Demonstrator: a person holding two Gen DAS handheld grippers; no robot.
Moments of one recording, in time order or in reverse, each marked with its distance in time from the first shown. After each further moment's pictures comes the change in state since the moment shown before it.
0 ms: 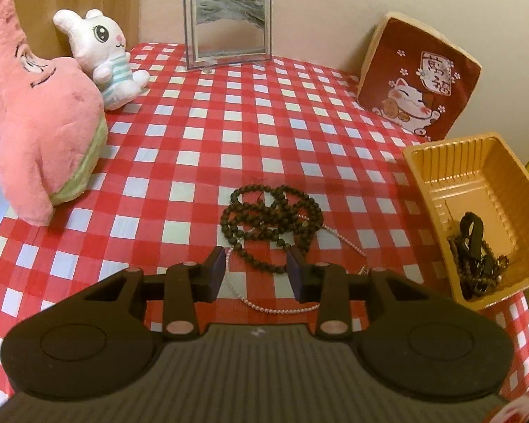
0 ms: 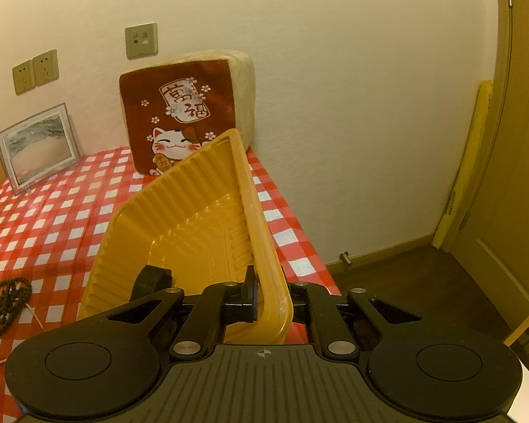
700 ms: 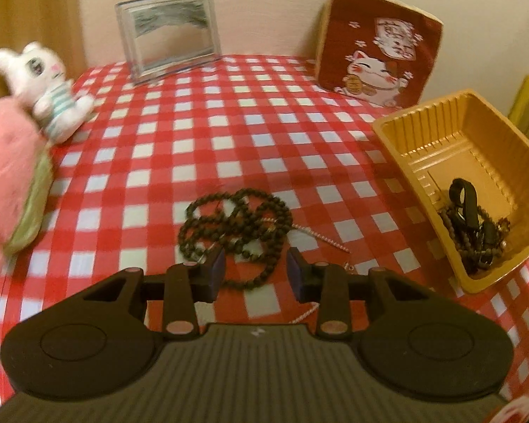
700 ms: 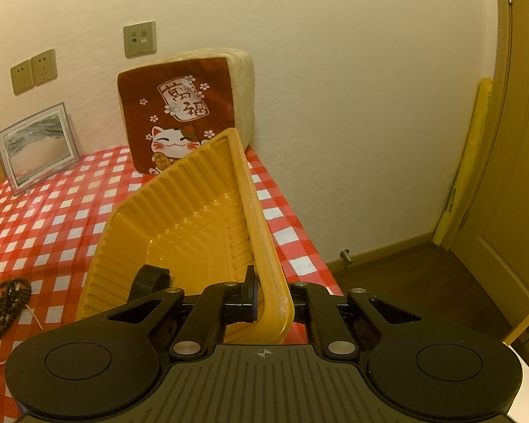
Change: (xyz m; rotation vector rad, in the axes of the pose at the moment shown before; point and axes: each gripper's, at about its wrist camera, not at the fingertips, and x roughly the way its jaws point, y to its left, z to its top) left arm 0.036 -0.031 0.006 0.209 -0.012 -0.060; right arm 0.003 0.000 0.001 0.003 0.005 0.000
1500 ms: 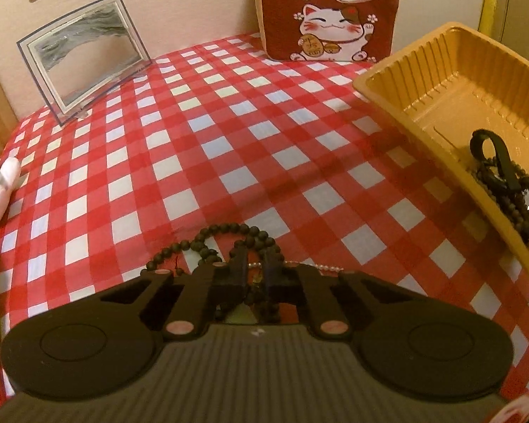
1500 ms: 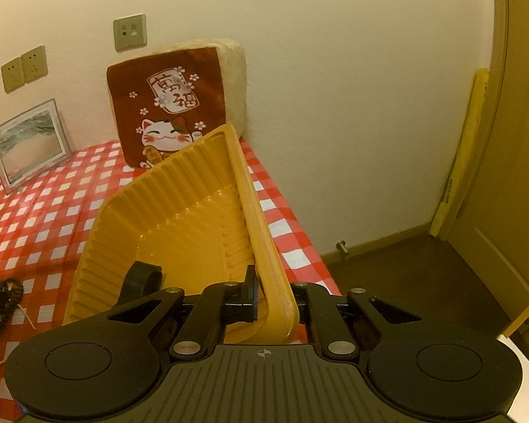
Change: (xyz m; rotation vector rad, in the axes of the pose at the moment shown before) left arm 0.088 -0.022 0.025 0.272 0.048 -0.034; right arm 0.014 -0.002 0.001 0.017 0.030 -0.017
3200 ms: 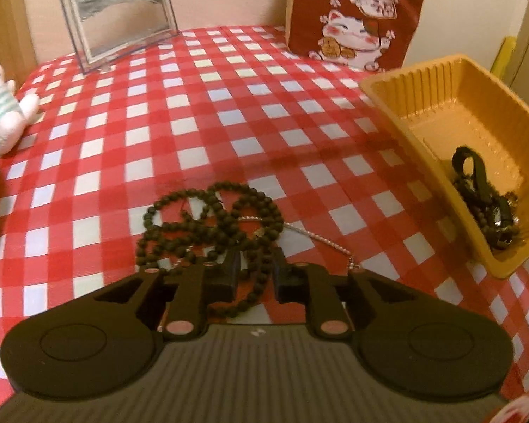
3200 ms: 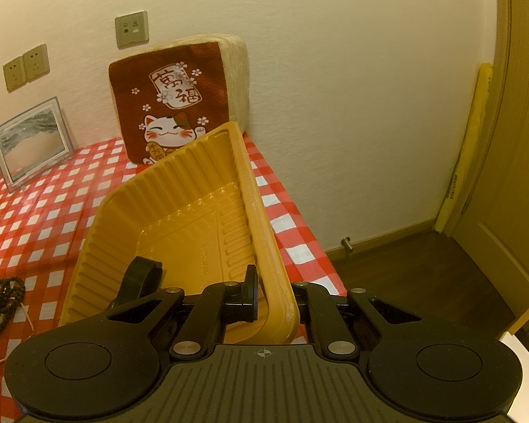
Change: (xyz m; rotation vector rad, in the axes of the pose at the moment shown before) left arm -0.027 0.008 -0.022 -0.175 0.040 -0.040; right arm 0.002 0.000 -0.002 0.007 0.004 0.011
